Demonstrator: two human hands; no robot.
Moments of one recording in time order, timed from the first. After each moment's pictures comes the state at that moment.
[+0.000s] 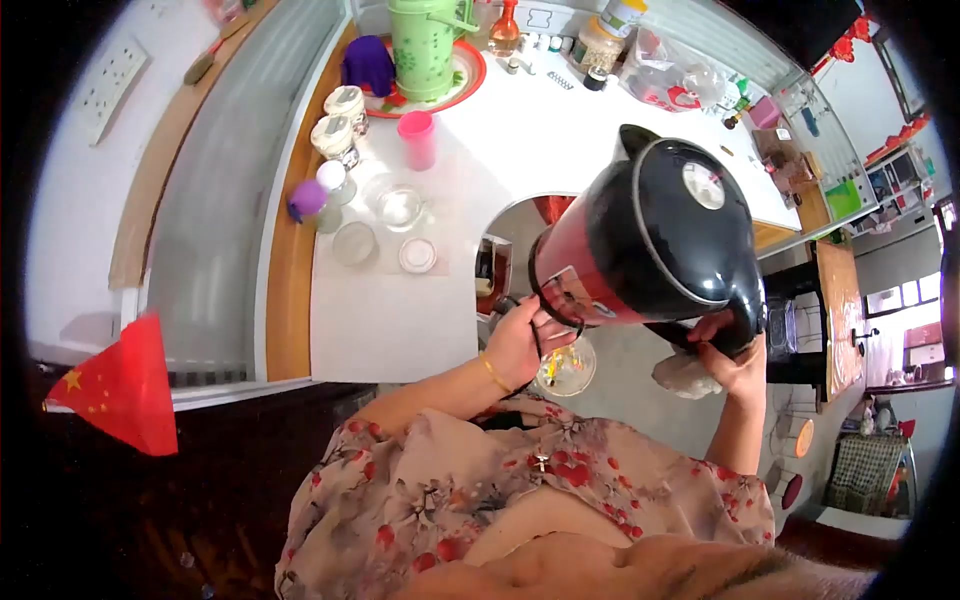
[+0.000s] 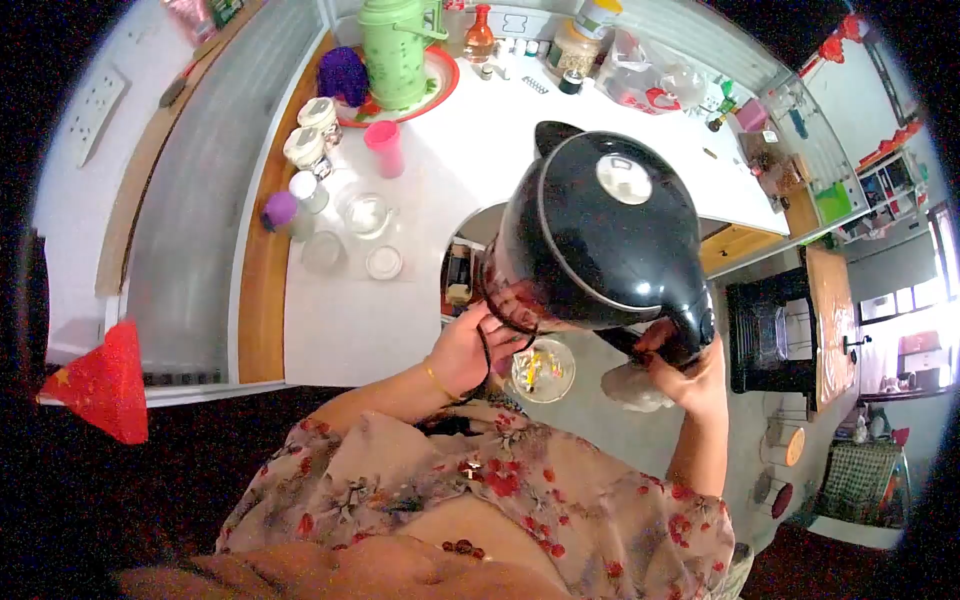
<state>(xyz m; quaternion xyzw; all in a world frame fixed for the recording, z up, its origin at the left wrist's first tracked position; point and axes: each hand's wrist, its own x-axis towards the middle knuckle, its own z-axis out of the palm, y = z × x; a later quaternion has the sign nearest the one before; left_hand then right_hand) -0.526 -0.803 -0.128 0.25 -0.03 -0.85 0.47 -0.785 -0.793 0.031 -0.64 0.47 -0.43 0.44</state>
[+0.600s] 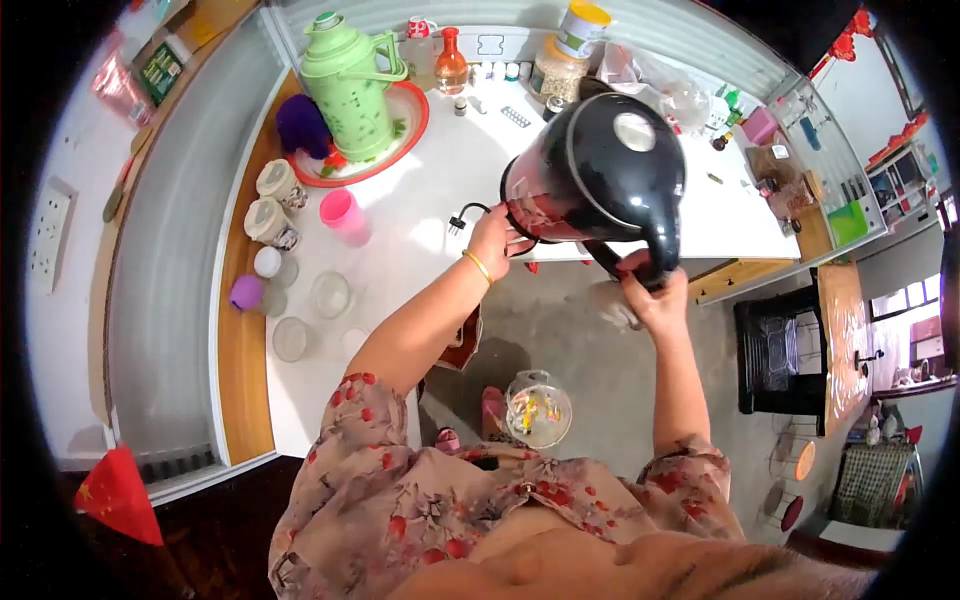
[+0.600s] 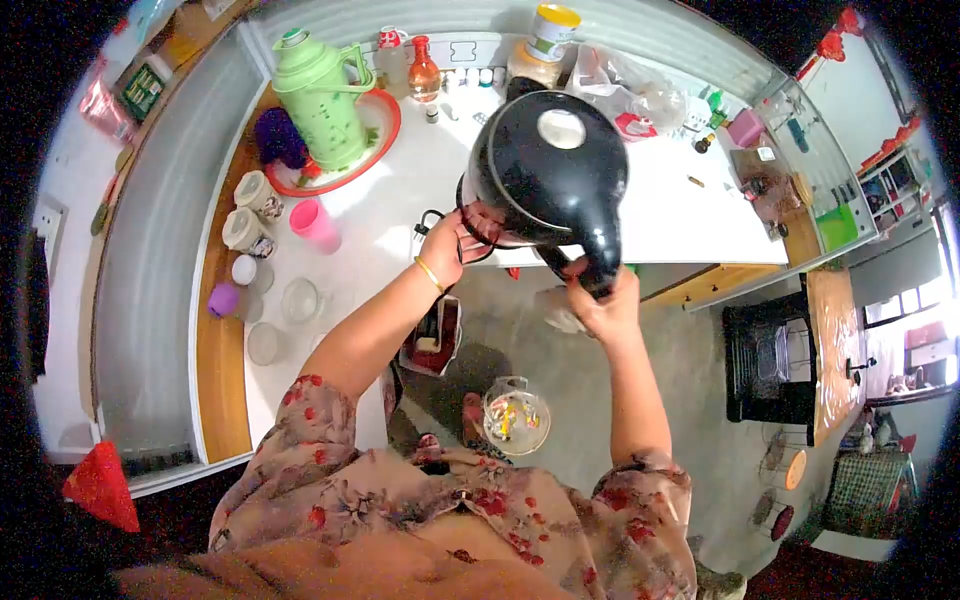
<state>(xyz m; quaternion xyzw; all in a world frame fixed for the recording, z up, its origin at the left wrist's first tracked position) -0.596 -1.128 -0.158 0.40 -0.18 -0.75 0.50 -0.829 -1.035 -0.054 -0.64 0.49 -0.48 0.33</state>
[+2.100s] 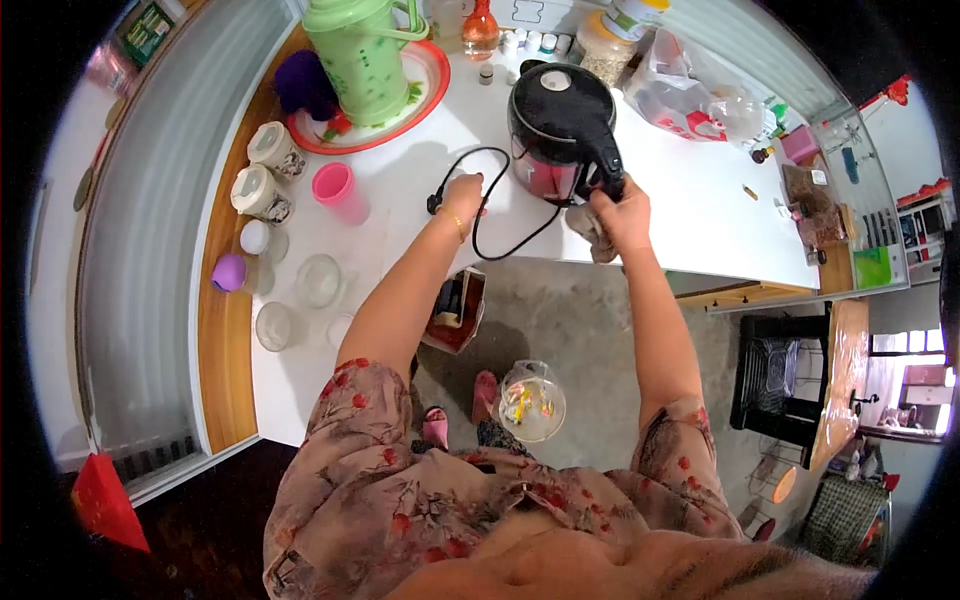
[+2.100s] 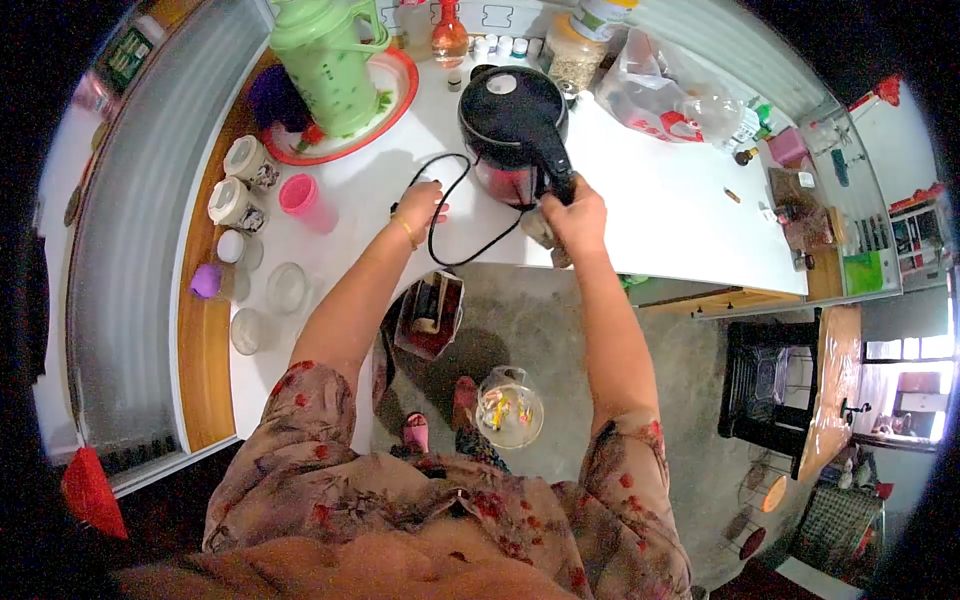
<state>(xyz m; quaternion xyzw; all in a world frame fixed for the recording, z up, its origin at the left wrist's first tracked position) -0.507 -1.213 -0.273 0.62 -0.33 -0.57 0.43 -0.774 -1.204 -0.152 -0.66 0.60 -0.38 0.25</state>
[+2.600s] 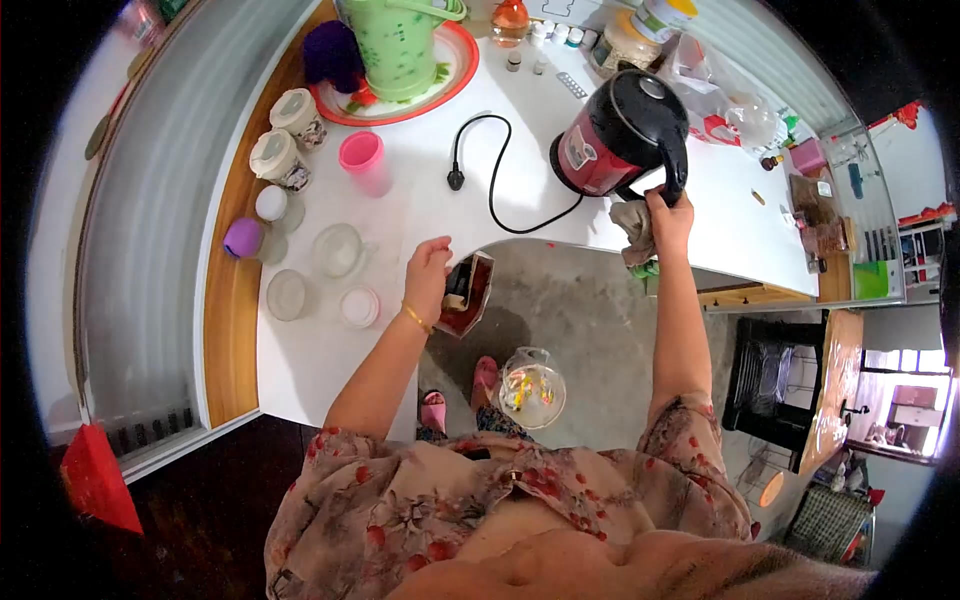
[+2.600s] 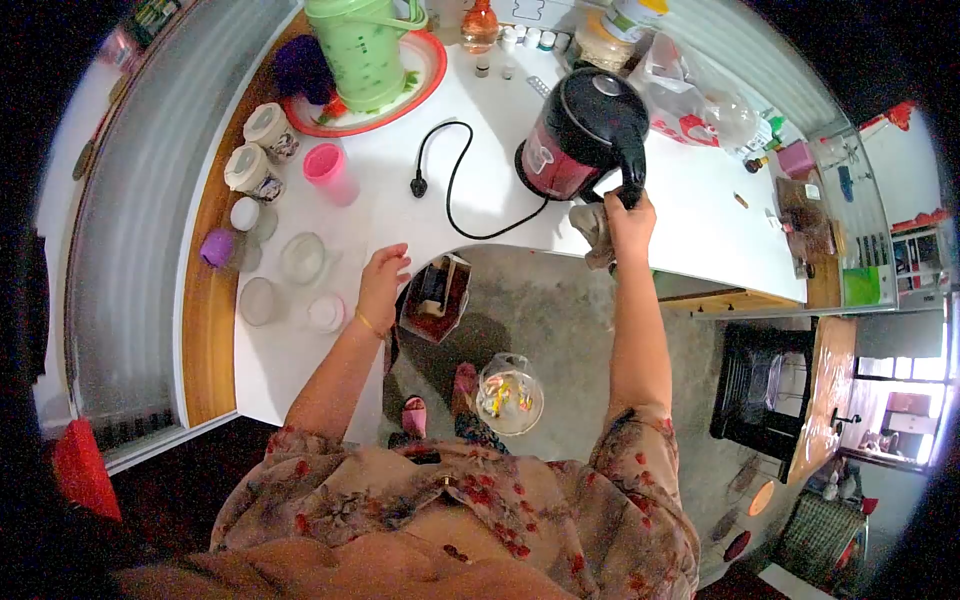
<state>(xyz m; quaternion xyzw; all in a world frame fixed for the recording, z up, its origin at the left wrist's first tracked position) -0.484 -1.013 -0.226 0.62 -0.21 -0.51 0.56 -0.814 -1.203 -0.176 -0.57 0.58 -0.51 0.29</state>
